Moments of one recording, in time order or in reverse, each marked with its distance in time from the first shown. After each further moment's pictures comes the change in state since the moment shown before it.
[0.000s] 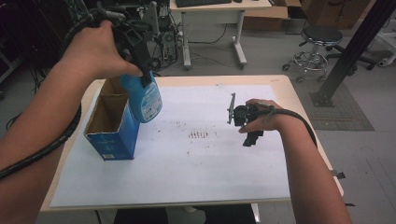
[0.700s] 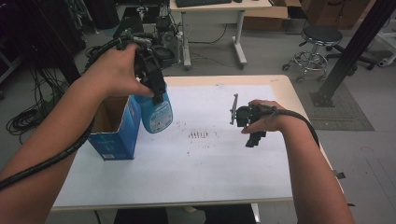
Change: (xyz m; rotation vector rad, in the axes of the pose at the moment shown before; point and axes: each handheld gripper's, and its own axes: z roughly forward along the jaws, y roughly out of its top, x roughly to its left) left arm -0.039 0.013 0.049 0.031 0.034 0.310; right arm 0.001 -0.007 0.002 0.006 0.005 0.013
